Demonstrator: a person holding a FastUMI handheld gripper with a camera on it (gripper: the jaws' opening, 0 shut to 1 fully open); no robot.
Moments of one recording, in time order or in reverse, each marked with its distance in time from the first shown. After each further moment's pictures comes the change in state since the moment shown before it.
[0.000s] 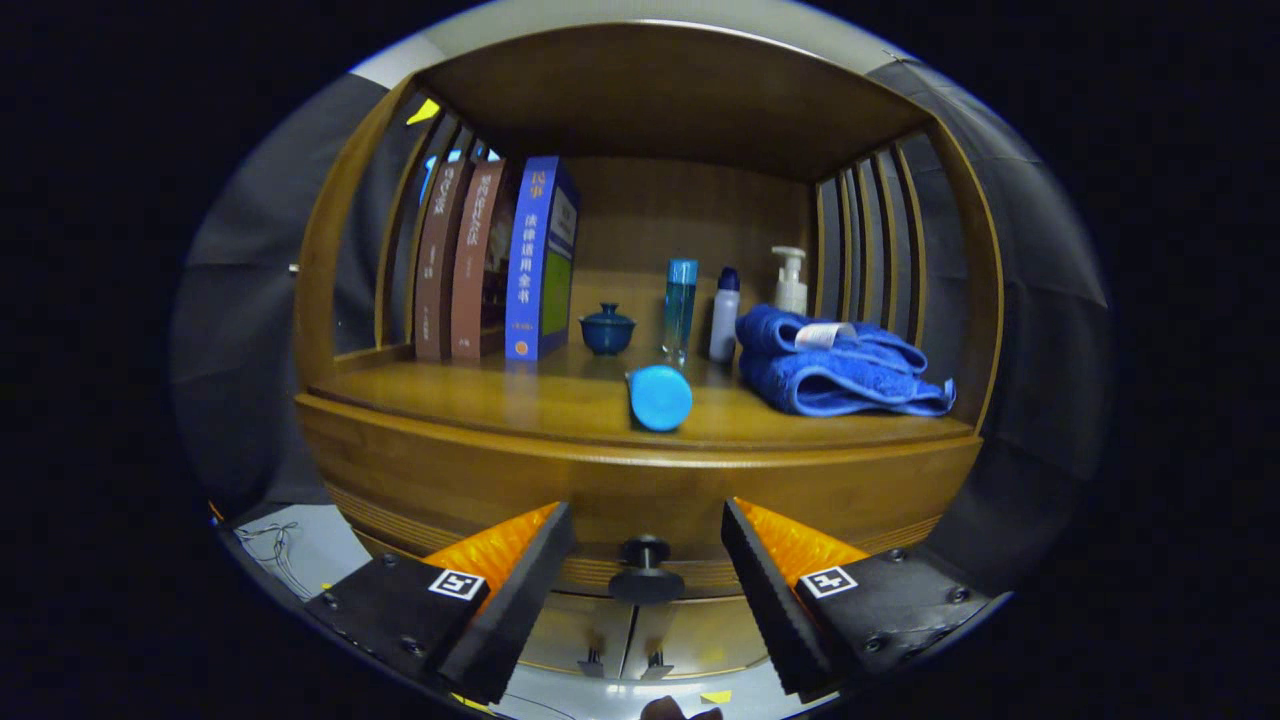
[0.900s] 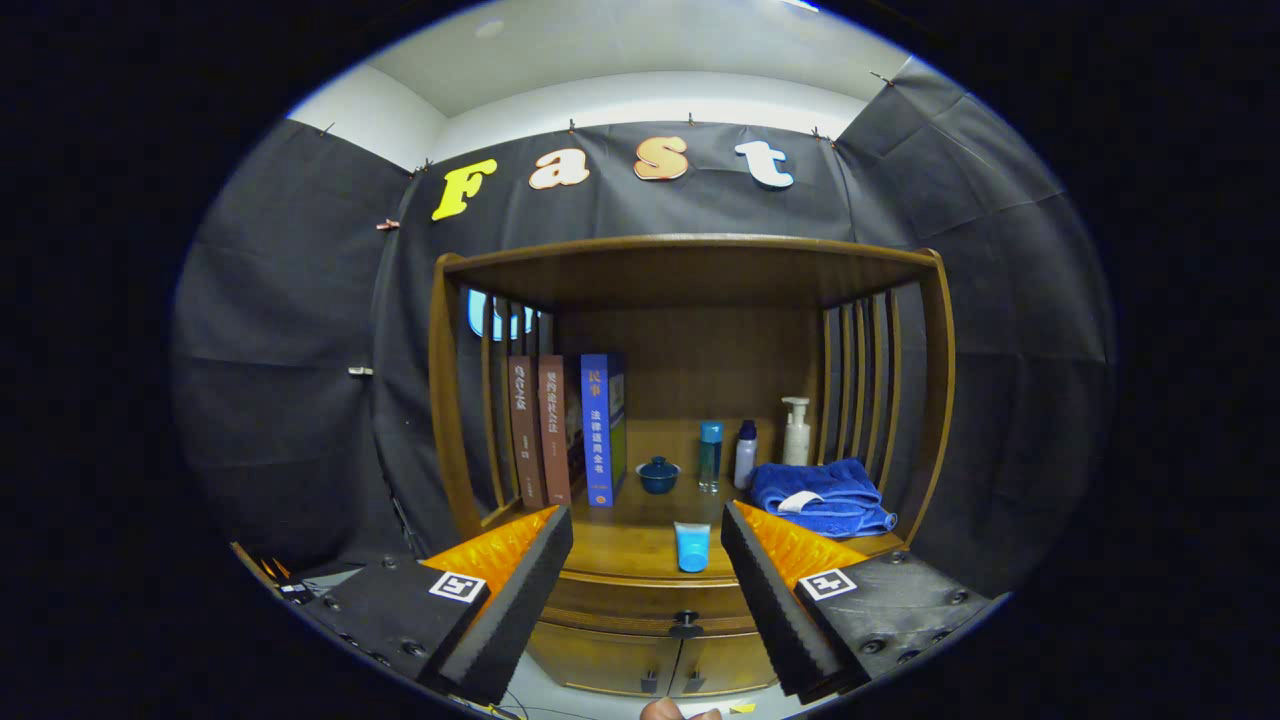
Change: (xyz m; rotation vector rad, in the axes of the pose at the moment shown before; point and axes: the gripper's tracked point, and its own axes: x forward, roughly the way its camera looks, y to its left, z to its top) arm -0.132 0.019 0.191 0.079 -0.171 0.137
